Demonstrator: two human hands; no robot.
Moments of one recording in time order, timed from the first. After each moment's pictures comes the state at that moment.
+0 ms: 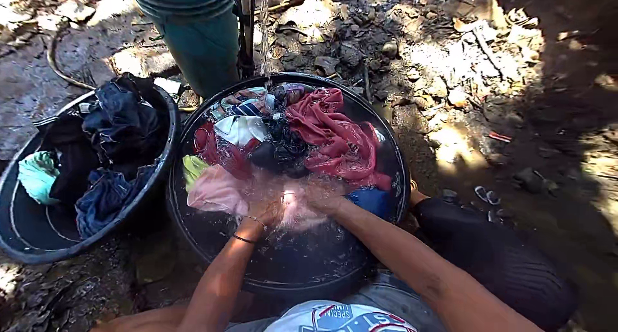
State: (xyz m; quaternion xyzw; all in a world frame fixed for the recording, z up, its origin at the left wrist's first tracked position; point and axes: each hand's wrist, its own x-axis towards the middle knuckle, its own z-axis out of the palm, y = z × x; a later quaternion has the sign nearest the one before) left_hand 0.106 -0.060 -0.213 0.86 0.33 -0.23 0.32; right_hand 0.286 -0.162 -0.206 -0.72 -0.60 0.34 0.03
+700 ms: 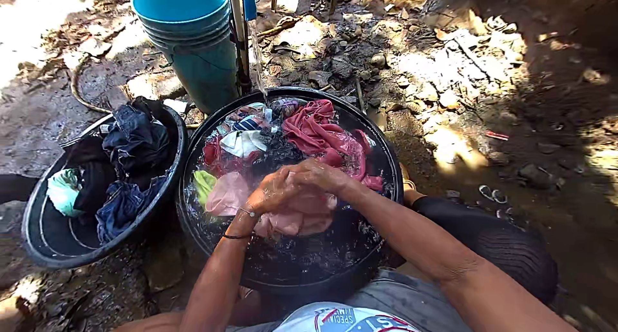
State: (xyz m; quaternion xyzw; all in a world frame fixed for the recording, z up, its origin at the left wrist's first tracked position) left_hand 0.124 -0.046 -0.119 0.80 0.22 0.07 0.56; right_hand 0.295 -0.131 -0.110 -0.57 -0.67 0.36 0.32
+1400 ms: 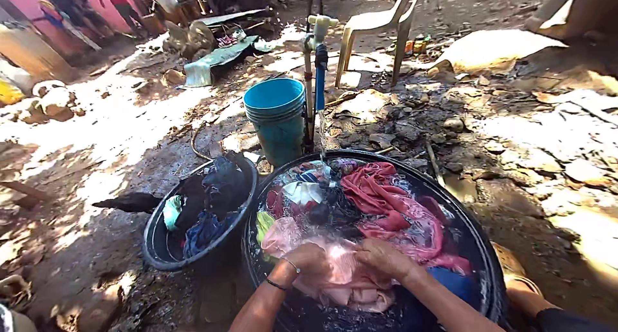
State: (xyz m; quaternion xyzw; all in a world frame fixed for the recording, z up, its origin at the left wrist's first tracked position) left_hand 0.089 -0.027 -0.139 0.88 0.25 -0.22 0.34; right_hand 0.301 -0.143 -0.157 -0.62 -0.66 0.38 0.16
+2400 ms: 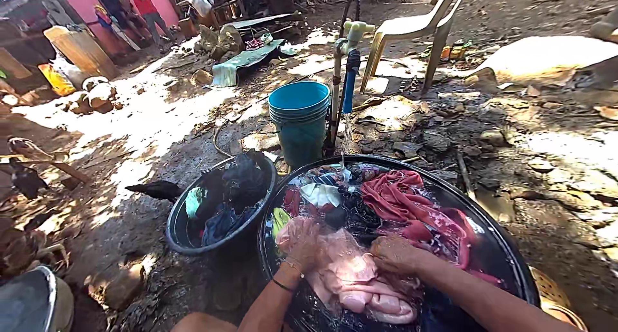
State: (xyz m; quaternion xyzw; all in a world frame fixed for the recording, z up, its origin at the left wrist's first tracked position) left_hand 0.047 -0.025 -0.180 0.91 0.40 0.05 0.13; right_hand 0.318 -0.112 -0.174 -0.56 -0.78 0.27 -0.08
